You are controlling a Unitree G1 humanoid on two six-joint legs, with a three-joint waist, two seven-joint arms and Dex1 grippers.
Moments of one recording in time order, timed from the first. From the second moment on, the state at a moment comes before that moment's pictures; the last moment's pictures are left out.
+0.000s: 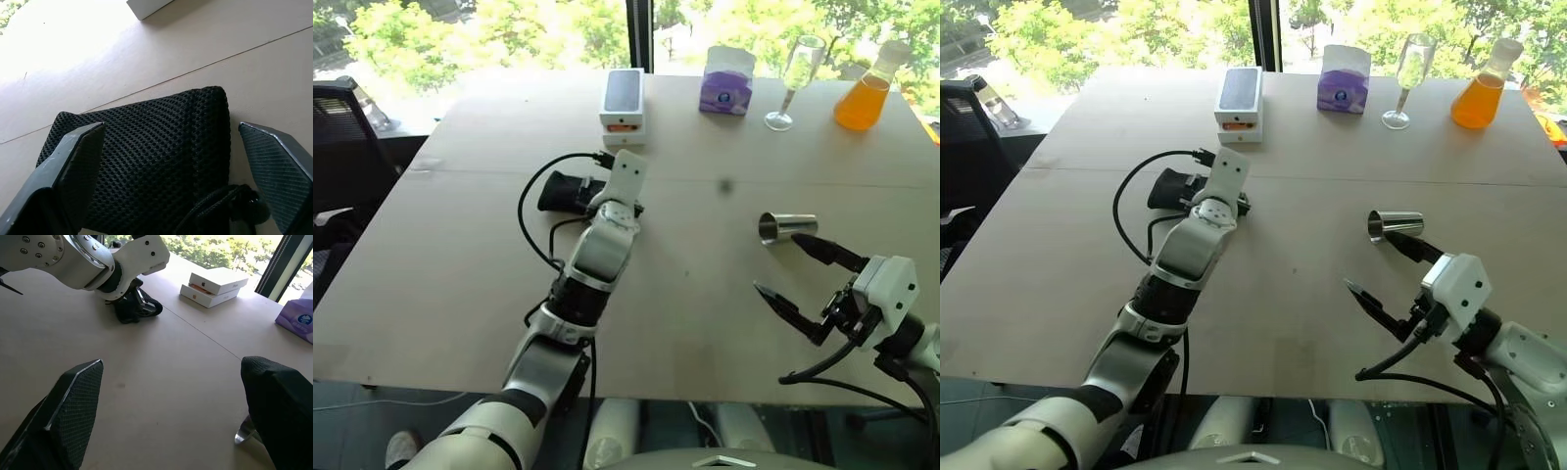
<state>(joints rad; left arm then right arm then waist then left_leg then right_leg) -0.77 0.16 -0.27 0.06 0.12 1.10 0.24 0.30 -0.62 -0.25 -0.77 0.49 0.24 0.67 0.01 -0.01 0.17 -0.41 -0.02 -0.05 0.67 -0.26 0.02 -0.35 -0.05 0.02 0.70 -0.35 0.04</state>
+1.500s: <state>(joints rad) -0.71 0.36 0.50 0.12 -0.74 1.61 -0.32 0.10 -0.66 -0.07 -0.81 0.37 0.49 0.50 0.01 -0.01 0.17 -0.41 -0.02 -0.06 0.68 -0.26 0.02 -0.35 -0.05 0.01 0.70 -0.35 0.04</state>
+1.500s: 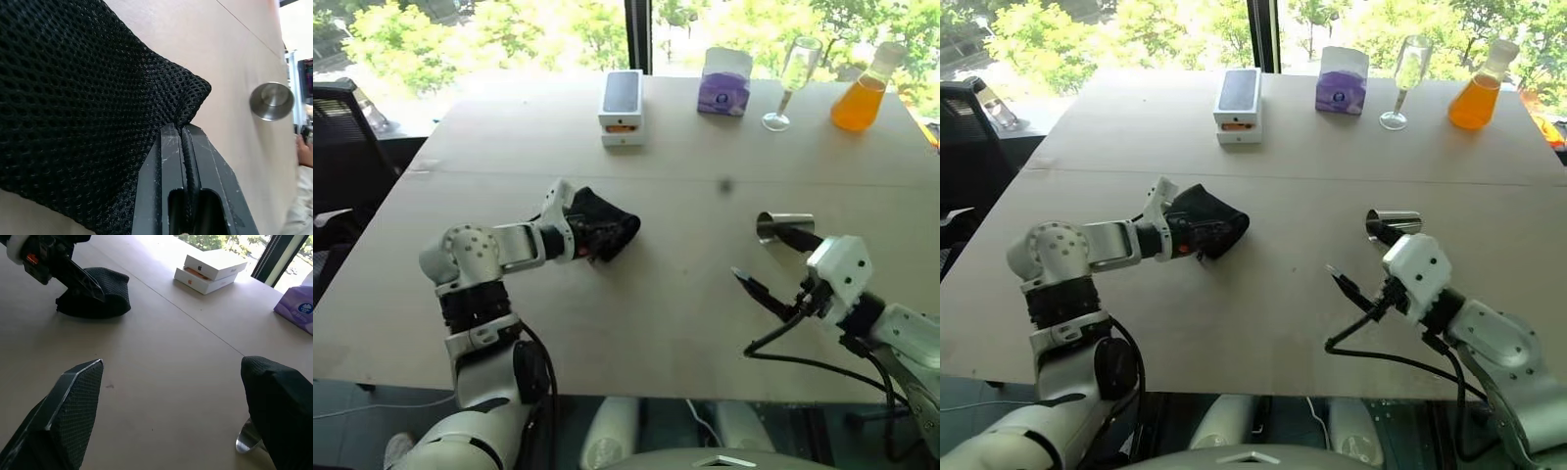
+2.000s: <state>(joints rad) -0.70 0.30 0.54 0.09 -1.01 1.61 0.06 -0.30 -0.51 0.30 -0.64 -0.10 1.11 0.03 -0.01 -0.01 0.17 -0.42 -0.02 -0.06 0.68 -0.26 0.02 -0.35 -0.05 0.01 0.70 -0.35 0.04</state>
